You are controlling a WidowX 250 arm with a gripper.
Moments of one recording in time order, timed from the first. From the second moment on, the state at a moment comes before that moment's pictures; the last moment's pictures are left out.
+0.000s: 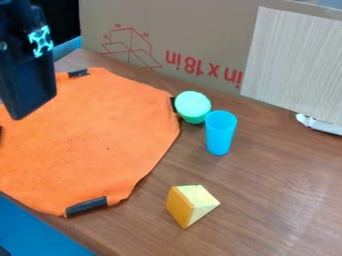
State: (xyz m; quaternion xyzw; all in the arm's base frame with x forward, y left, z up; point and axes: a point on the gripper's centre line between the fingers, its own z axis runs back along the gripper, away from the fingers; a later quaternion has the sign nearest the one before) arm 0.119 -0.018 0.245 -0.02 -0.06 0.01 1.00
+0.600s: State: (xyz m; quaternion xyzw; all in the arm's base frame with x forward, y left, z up) arm 0.159 0.028 0.228 -0.03 -0.05 0.00 1.00
